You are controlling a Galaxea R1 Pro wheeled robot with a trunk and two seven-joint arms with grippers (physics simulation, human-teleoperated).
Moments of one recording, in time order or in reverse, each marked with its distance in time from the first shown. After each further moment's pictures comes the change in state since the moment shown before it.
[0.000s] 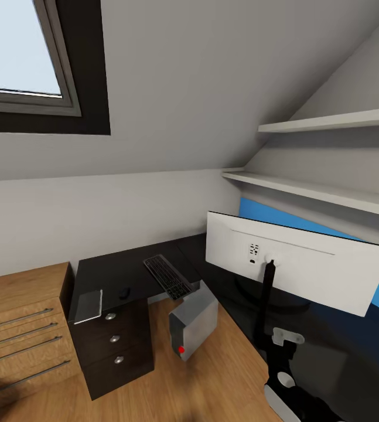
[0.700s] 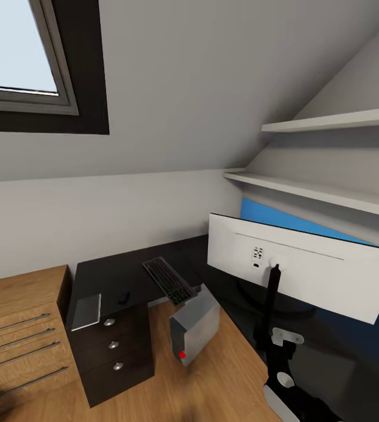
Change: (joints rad) left arm 0.000 0.000 0.001 0.000 0.003 -0.002 0.000; right arm 0.000 0.003 0.000 0.001 0.001 -0.001 0.001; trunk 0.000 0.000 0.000
